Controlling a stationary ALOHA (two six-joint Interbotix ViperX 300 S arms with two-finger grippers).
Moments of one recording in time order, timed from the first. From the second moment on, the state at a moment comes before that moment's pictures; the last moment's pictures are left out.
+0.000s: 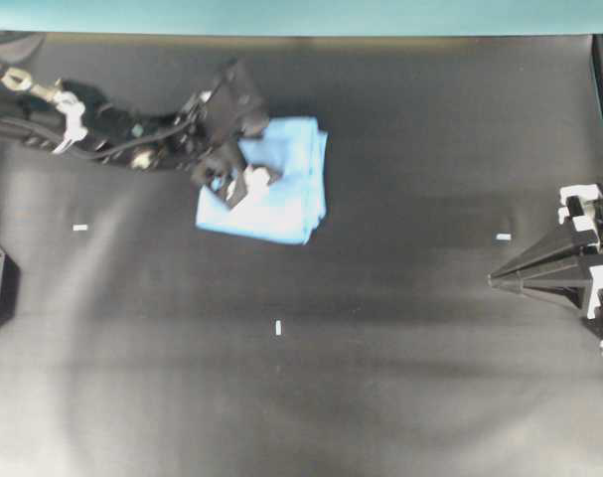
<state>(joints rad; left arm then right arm) 0.38 0.26 0.66 0.04 -0.06 -0.11 0.18 -0.96 1.18 0.00 -0.08 0.40</state>
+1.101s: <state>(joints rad) -0.15 0.09 0.93 0.04 -0.09 -0.14 0.18 -0.95 1.18 0.00 -0.08 0.40</state>
